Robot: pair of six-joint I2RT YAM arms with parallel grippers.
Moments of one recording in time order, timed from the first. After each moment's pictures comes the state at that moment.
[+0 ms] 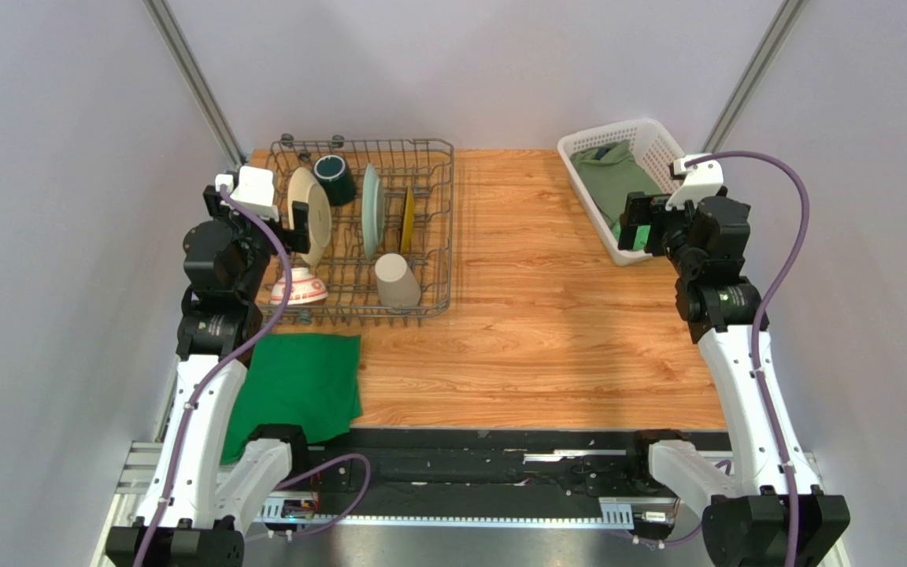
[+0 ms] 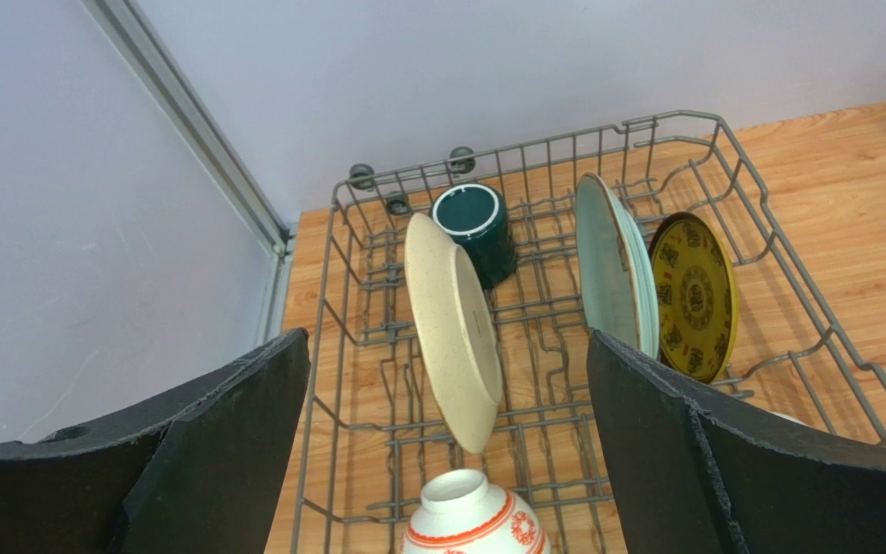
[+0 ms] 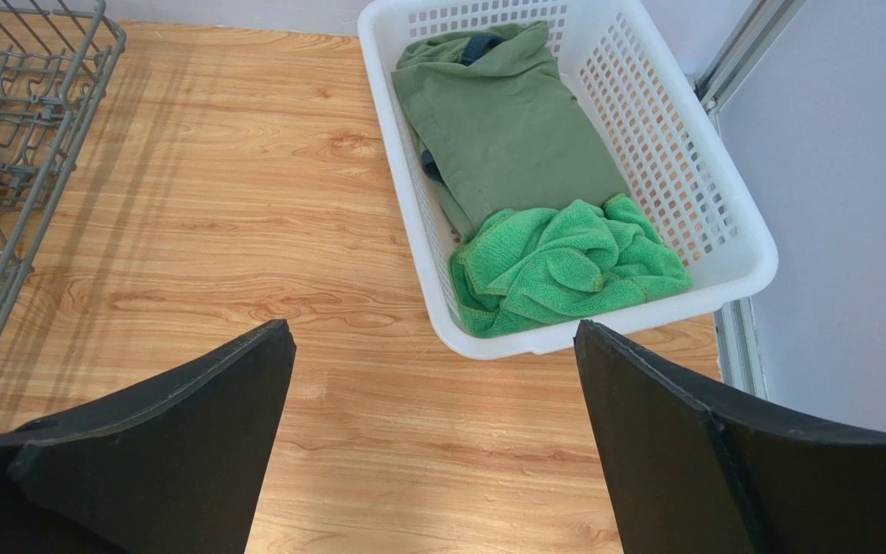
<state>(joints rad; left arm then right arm) -0.02 0.84 0.93 -0.11 0.05 0.19 0.02 0.99 1.04 -0.32 -0.03 -0.04</state>
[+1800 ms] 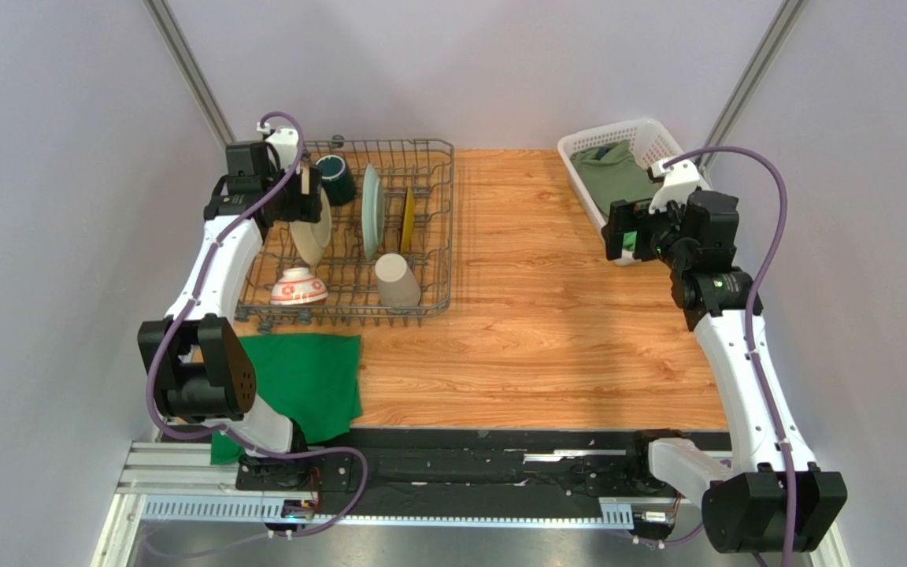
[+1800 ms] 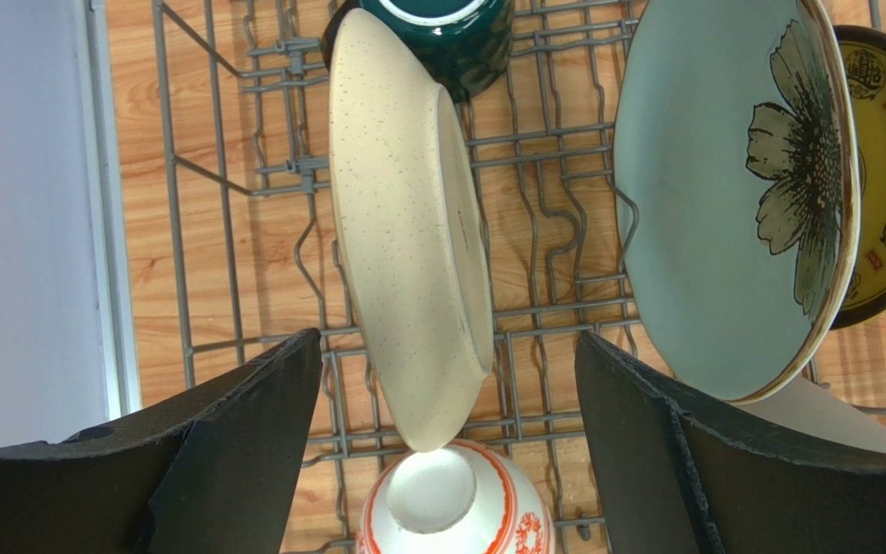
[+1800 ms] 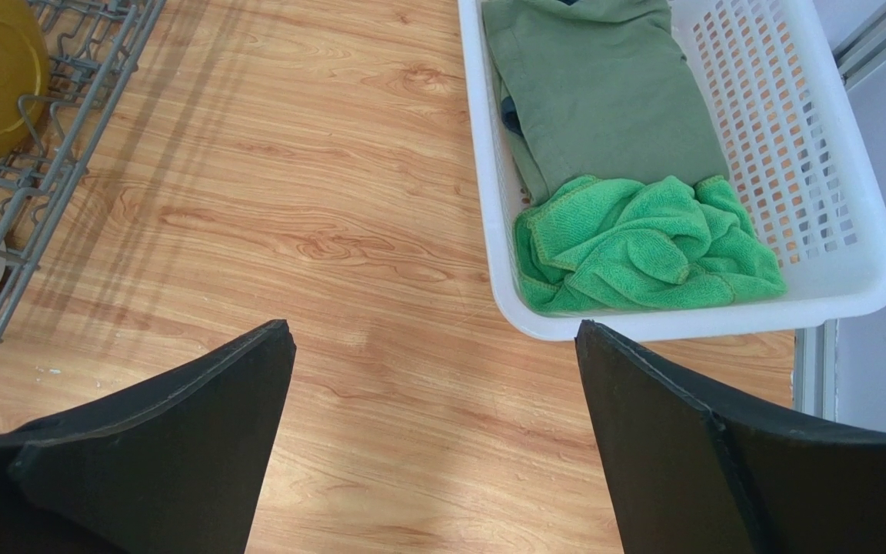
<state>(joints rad) 0.06 1.56 1.37 -0.44 0.13 0.14 0.02 1.06 1.06 -0.39 -0.18 -0.09</state>
